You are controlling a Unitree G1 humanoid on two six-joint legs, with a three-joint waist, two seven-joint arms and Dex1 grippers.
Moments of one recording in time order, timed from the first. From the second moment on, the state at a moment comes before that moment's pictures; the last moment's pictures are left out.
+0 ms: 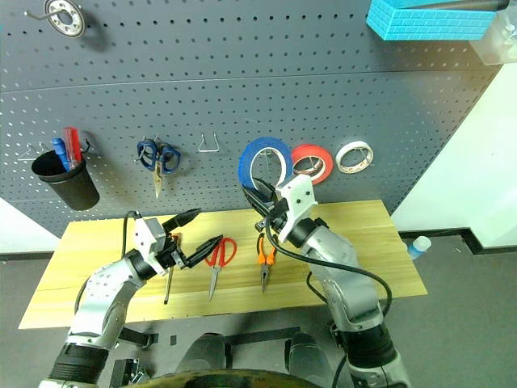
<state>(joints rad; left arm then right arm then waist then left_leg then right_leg) 0.06 0.37 -0.01 -0.02 -0.36 -0.16 -0.84 -0.16 -0.17 0.19 -0.35 0.29 0.31 0.44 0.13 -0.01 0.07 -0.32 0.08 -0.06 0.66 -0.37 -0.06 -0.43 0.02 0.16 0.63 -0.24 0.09</state>
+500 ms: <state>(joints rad) 0.11 0.39 -0.01 -0.09 -0.36 -0.13 -0.80 -0.24 -0.11 0.21 -0.13 0.21 0.22 0.43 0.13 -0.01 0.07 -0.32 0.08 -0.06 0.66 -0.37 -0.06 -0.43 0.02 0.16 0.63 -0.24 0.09</state>
